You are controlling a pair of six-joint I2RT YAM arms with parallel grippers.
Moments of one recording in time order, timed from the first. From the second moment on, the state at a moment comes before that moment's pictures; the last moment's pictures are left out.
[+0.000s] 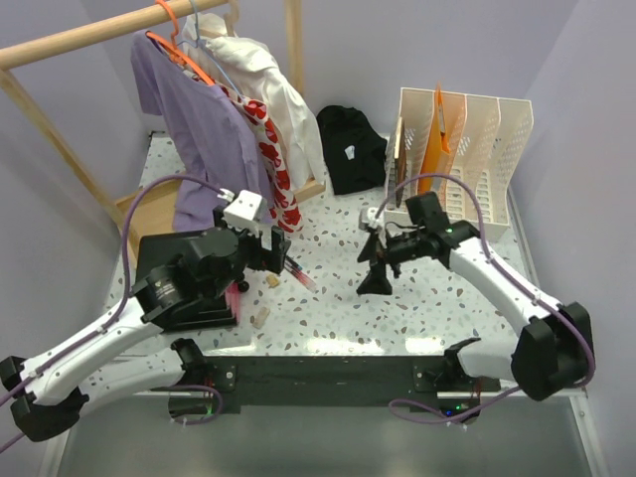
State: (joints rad) left arm -0.92 0.85 0.95 -0.46 -0.44 -0.27; right arm 0.36 1.24 0.91 -0.64 -0.98 -0.58
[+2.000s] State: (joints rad) left arm -0.88 0.50 0.65 -0.29 -0.75 -0.02; right arm 0.90 2.15 1.41 0.21 -0.79 0.85
